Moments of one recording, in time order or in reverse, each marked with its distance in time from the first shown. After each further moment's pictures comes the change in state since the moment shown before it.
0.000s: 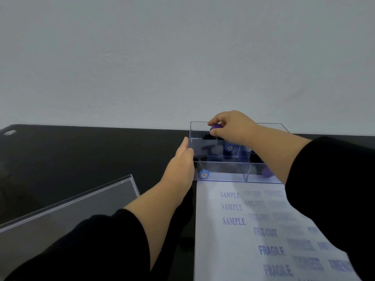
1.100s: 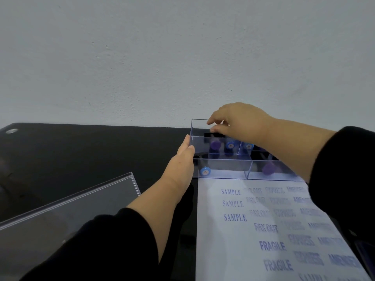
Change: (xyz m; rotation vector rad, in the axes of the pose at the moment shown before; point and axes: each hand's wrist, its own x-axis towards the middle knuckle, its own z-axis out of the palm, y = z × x) left_hand 0.013 -0.015 -0.004 -0.003 -0.045 0.005; right_hand -0.014 -0.008 -0.022 -0.446 -0.031 -0.279
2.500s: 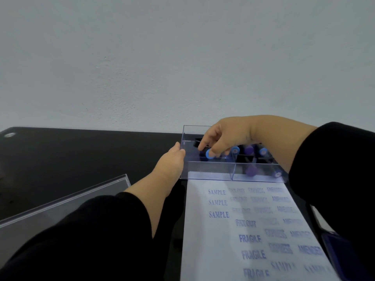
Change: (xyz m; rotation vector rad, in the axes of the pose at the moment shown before) left_hand -0.009 0.026 -0.001 0.119 0.119 -0.116; right_hand -0.014 0.002 -0.018 0.583 -0.487 0.087
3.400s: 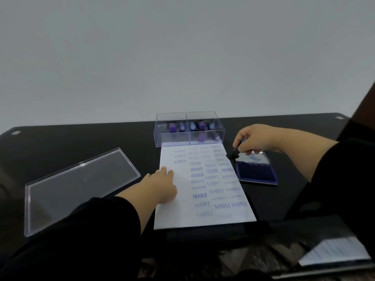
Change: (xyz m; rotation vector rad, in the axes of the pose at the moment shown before) left_hand -0.167 -0.041 0.005 1.475 -0.403 0.200; right_hand -0.236 0.026 0.057 0.082 0.398 0.381
